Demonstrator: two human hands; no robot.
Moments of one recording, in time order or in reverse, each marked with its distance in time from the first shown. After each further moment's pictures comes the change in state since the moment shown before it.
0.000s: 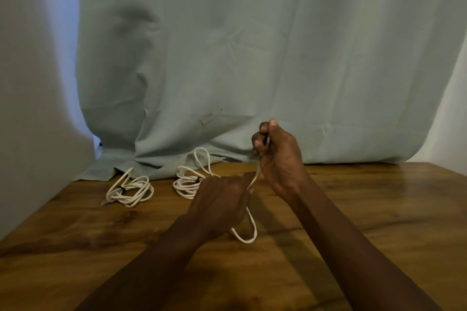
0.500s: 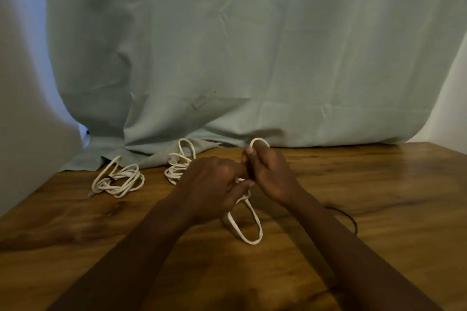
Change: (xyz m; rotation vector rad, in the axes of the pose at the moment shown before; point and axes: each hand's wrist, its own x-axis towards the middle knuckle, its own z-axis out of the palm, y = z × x) left_hand 0.006 -0.014 -0.010 -0.097 -0.008 0.145; right_hand -0.014 0.057 -0.055 -0.962 -0.152 -0.187
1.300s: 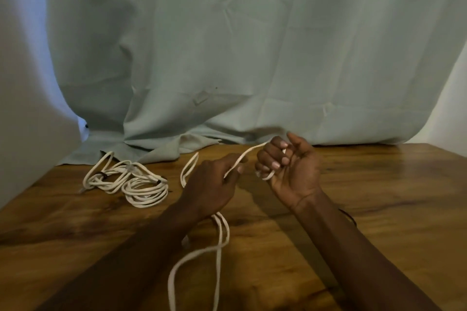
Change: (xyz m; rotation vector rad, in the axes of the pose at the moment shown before) left_hand -0.010 -0.014 0.040 -0.339 0.014 -0.392; right_hand -0.003 -0.015 -0.014 1.522 0.012 0.407
